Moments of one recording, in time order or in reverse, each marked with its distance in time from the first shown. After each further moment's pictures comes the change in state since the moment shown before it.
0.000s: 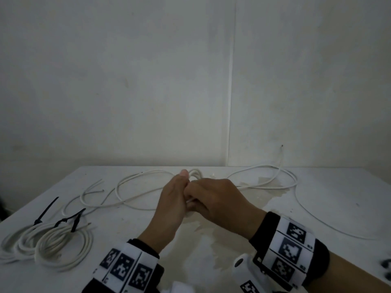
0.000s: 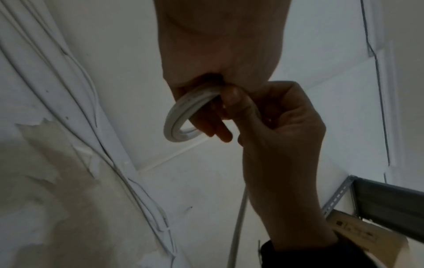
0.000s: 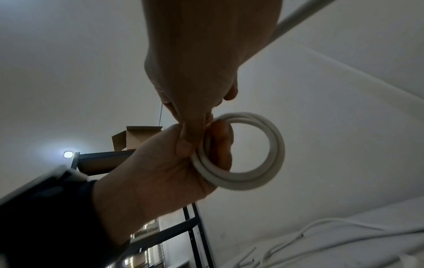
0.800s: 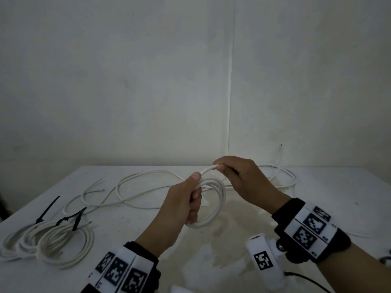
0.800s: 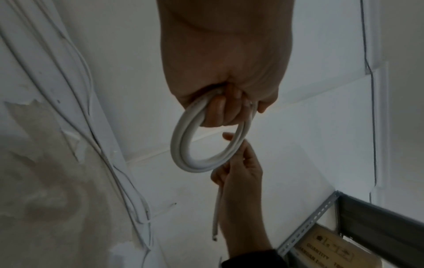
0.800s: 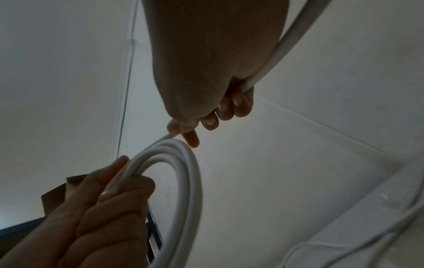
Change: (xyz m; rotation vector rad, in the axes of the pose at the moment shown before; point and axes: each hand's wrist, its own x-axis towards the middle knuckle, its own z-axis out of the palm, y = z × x) left_hand -0.010 0.010 0.004 -0.072 -0.183 -0.166; right_hand -0.016 0.047 -0.026 0.322 -0.066 0.544
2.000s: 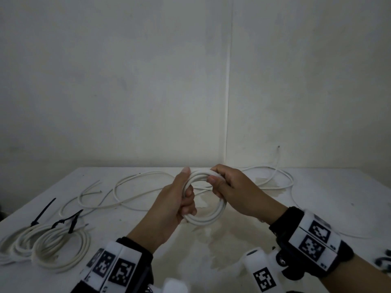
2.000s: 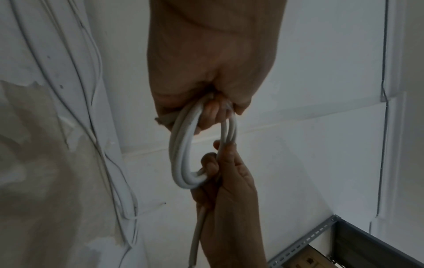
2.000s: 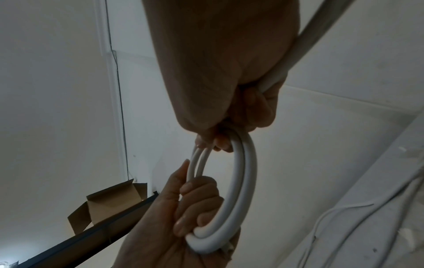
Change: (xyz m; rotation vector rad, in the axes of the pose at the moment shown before) left_hand 0.014 -0.002 -0.009 -0.169 -0.007 -0.070; right_hand -0.007 -0.030 0.002 0.282 -0.216 0.277
